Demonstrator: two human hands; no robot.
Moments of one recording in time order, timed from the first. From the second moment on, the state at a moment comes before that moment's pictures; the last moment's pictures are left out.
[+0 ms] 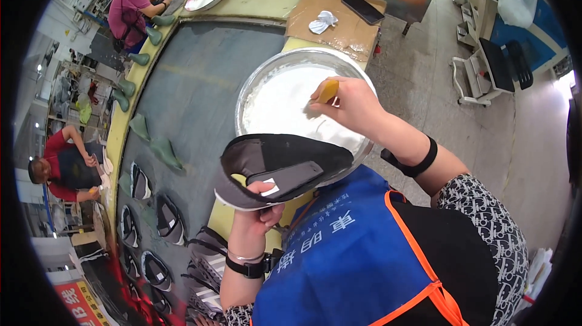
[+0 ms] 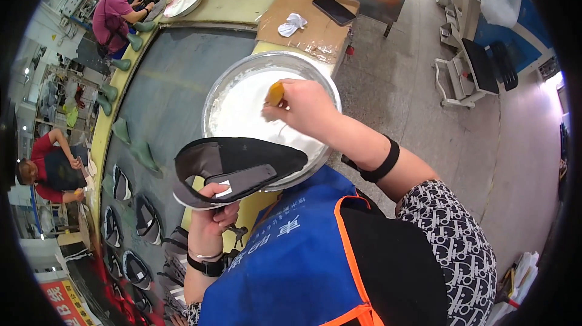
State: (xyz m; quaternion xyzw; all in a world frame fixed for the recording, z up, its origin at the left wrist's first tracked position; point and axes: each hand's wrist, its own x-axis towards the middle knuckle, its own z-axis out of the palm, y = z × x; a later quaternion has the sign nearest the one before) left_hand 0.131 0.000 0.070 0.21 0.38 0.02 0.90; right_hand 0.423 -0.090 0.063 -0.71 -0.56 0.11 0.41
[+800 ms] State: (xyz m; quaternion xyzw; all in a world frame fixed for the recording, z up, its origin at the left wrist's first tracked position) left_hand 0.123 -0.024 0.081 0.60 0.40 0.42 0.55; right_hand 0.387 -0.082 0.078 -0.71 -0.50 0.09 0.48
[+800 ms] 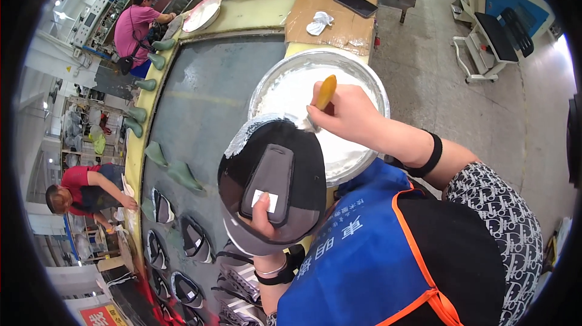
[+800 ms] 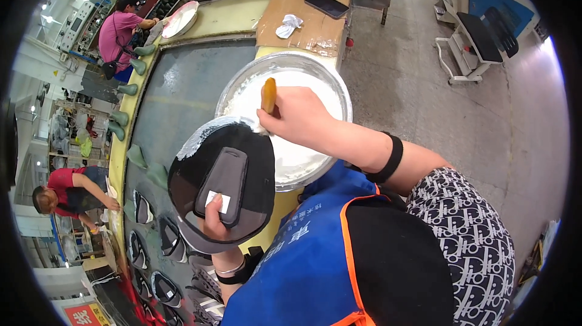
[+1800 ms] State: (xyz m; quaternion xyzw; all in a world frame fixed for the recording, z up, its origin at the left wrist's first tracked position) left_hand 0.140 0.000 0.041 0.70 0.40 0.31 0.51; right_hand 0.371 -0.081 0.098 -0.66 -0.60 0.14 0.43
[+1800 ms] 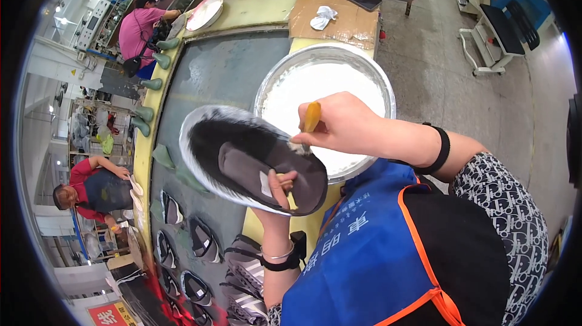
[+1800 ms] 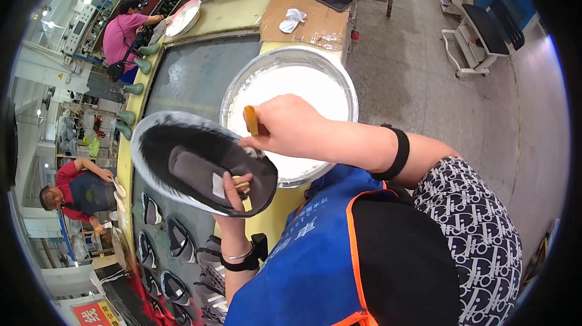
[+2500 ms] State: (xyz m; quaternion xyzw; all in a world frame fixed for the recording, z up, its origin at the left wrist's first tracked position) left_hand 0.061 0.117 -0.020 0.71 0.24 0.45 0.48; right_hand 0.380 -0.091 0.108 -0.54 -0.40 0.54 0.50
